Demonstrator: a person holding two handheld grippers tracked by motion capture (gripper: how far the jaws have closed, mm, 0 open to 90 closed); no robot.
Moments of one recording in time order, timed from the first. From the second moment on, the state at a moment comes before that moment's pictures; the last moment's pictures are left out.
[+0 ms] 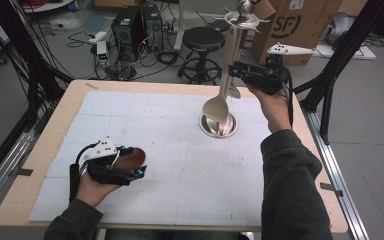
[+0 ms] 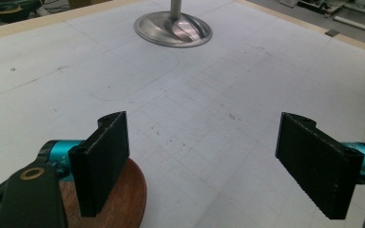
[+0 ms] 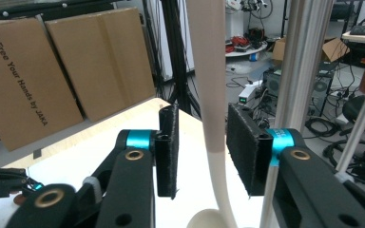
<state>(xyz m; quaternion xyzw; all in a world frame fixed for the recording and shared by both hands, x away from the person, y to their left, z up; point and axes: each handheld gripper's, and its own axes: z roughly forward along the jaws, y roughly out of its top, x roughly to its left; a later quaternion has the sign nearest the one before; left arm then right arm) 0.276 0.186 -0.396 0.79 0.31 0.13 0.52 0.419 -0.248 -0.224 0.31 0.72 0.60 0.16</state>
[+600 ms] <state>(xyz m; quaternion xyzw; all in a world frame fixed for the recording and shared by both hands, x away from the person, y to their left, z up) 0.277 0.190 -0.396 0.78 0.31 0.12 0.52 0.421 -0.265 -0.202 0.28 0.73 0.60 0.15</state>
